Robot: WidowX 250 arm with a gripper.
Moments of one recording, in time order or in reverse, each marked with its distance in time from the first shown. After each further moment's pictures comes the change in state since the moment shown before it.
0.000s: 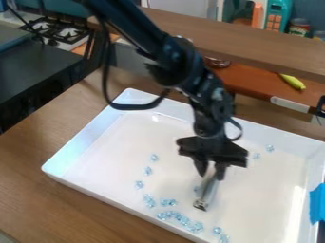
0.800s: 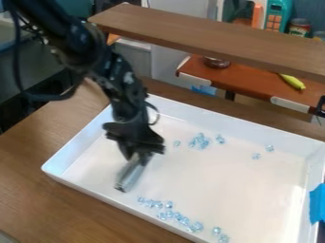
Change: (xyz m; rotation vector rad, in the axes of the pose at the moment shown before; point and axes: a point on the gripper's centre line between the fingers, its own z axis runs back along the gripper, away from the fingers) arm -0.016 0.126 0.012 0.106 0.036 -0.056
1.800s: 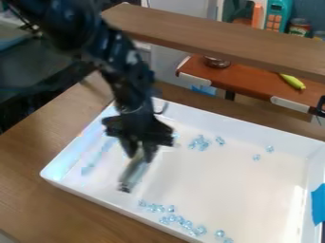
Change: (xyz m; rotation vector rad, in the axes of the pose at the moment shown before) arm -0.008 -0.053 0.052 -0.107 -0.036 0.076
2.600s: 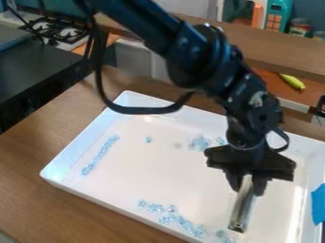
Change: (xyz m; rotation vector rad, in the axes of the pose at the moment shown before) arm -0.014 -0.149 -0.009 -0.136 -0.040 -0.038
